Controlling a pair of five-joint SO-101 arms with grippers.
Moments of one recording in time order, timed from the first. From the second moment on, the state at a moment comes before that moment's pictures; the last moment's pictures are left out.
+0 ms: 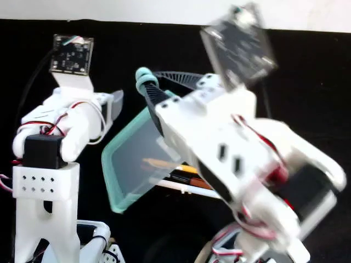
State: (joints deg) left arm -2.9 -42.3 18.2 71.3 -1.8; right arm -45.4 -13.5 -63.4 96.8 -2.4
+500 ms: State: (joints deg) left arm -10.4 -42.3 18.2 72.9 -1.8; right arm -45.7 -14.2 -74.8 89.4 1.0
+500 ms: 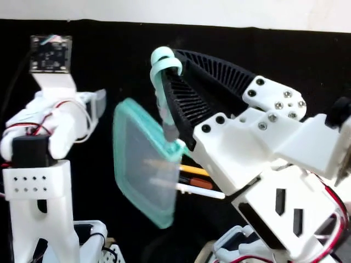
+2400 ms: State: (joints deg) left arm -18.9 -43.2 10.3 100.4 -12.0; right arm -52.9 -5.3 -74.8 87.8 1.0
